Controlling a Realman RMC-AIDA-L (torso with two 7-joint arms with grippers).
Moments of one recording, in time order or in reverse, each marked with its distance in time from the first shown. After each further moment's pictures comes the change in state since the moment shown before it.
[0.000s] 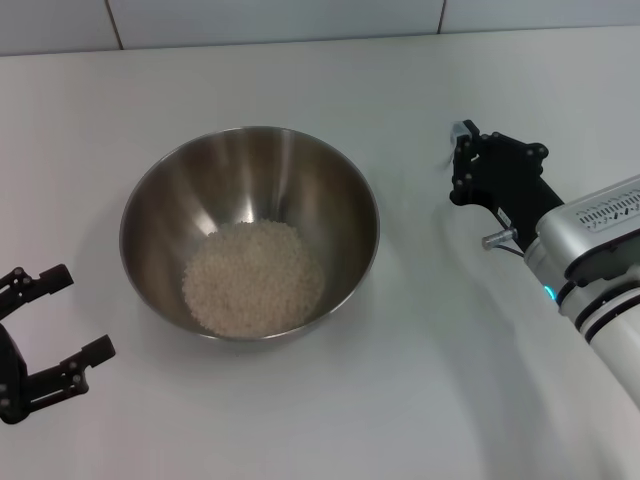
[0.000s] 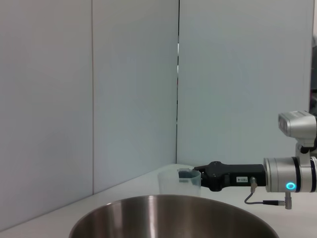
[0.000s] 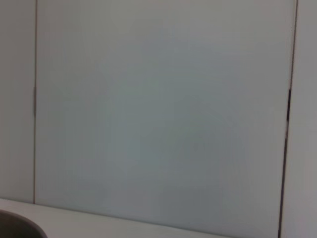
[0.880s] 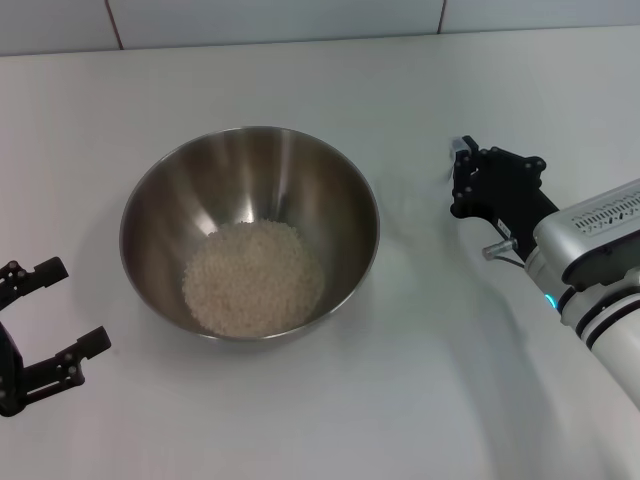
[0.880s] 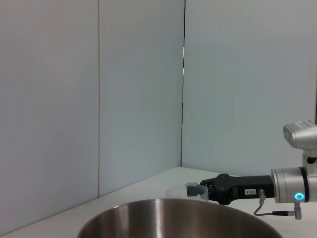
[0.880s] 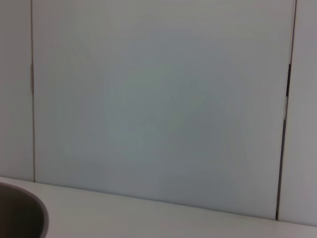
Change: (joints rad) left arm -0.004 0.000 -0.015 0.000 -0.003 0.000 -0.012; right arm 0.000 0.002 -0.001 -0.018 -0.006 0.041 0.017
